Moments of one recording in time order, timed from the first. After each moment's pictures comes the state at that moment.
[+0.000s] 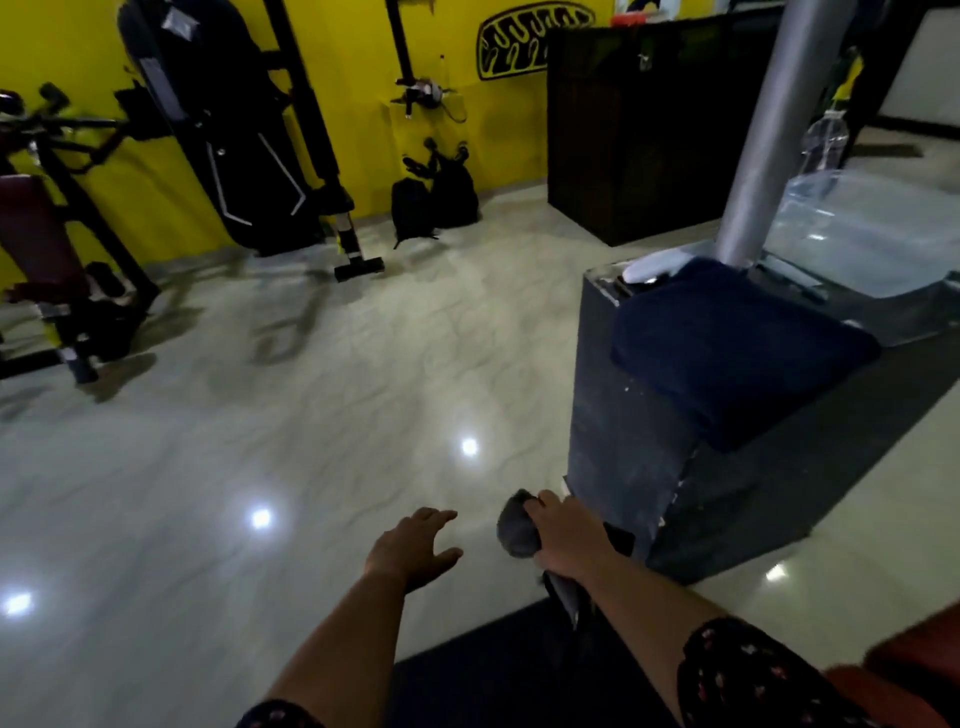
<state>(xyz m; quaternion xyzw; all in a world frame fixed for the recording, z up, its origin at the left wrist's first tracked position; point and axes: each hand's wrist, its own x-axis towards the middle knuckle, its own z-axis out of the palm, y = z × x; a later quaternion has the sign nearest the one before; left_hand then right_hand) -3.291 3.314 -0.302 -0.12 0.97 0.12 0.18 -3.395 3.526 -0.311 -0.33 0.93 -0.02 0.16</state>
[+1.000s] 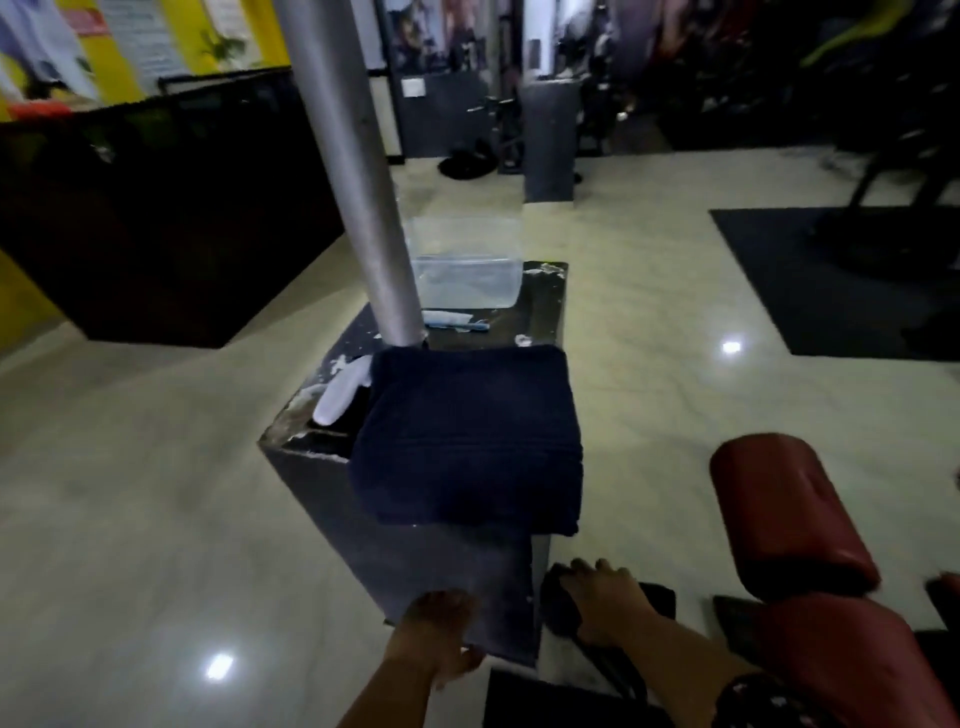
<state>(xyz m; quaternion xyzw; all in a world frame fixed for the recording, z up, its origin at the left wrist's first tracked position) -3.626 3.428 -0.342 0.44 0.86 -0.02 0.27 -3.501 3.650 -0.344 0.12 0.96 -0.04 0.25</state>
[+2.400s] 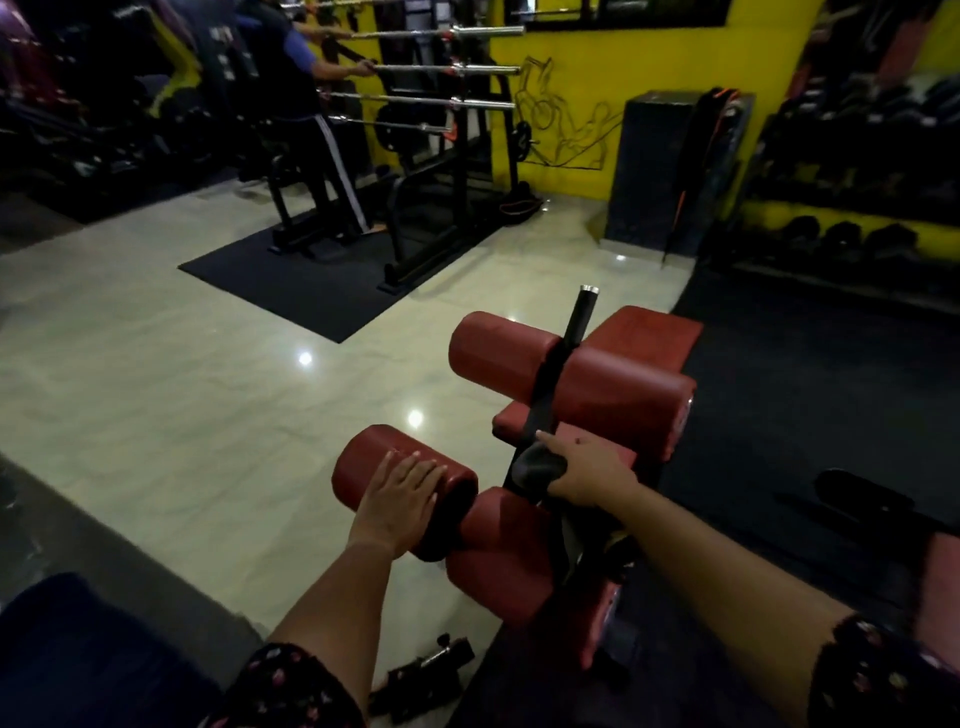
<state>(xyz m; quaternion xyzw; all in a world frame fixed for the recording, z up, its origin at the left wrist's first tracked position) -3.501 3.810 -0.310 0.88 0.47 -0.02 -0.07 -3.221 3.760 -0.241 0.74 0.62 -0.25 -0.03</state>
